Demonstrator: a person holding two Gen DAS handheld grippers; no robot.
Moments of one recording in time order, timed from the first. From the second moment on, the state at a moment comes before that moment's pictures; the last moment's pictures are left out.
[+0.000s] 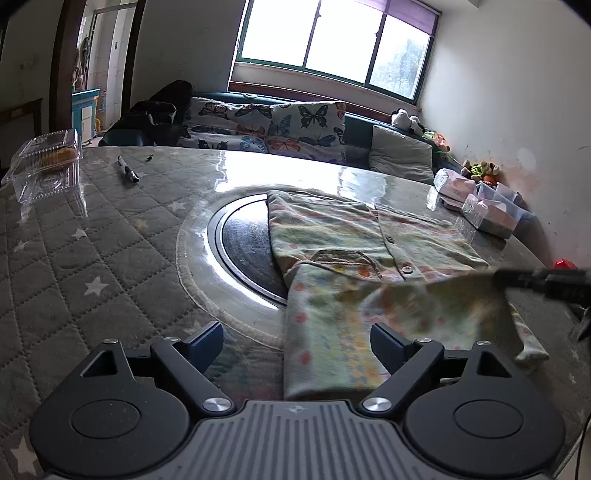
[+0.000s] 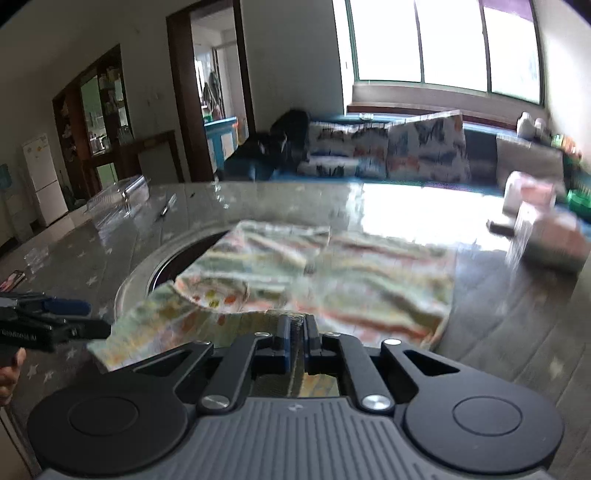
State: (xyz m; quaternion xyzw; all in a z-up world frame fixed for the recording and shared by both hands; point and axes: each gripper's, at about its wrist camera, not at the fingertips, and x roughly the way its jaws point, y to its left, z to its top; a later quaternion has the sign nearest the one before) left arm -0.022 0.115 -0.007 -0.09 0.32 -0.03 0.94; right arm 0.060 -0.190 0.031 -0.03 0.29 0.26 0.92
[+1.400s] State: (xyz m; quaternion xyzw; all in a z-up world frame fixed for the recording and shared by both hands) left arm 0.008 0.046 -0.014 -0.01 0.32 -0.12 0.94; right arm 0.043 -0.182 -0.006 -0.11 0.34 0.32 0.88
